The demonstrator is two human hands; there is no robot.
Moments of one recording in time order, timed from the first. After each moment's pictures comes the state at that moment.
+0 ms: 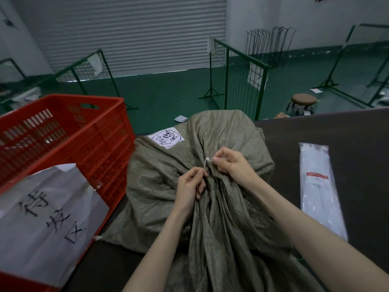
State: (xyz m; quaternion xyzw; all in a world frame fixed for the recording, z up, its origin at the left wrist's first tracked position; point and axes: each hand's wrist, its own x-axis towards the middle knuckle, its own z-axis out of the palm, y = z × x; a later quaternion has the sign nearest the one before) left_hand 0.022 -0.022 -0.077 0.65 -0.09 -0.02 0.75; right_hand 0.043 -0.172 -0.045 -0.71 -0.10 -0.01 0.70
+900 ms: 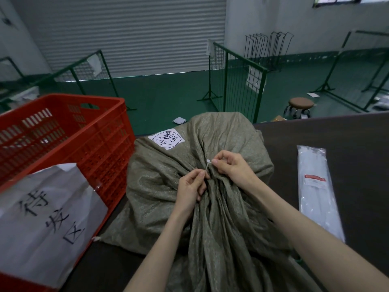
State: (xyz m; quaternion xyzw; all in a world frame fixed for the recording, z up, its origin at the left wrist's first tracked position) left_hand 0.021 -0.021 -0.079 0.66 -0.10 -0.01 0.74; right_hand 0.035 -0.168 -0.037 -0.75 -0.08 -0.02 0.65
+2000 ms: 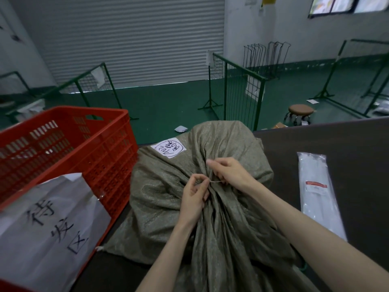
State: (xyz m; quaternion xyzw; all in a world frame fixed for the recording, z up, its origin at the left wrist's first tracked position) left_hand 0.011 -0.030 -0.070 0.61 -0.09 -0.01 0.79; right_hand 0.043 -0.165 -0.026 -0.83 -0.08 -0.01 0.56
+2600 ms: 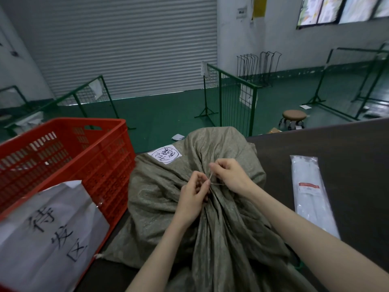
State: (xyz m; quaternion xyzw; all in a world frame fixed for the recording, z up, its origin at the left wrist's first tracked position) left_hand 0.008 -0.025 -0.052 0.77 -0.18 0.05 0.62; right_hand 0.027 -0.171 -0.015 -0.82 -0.07 -0.08 0.57
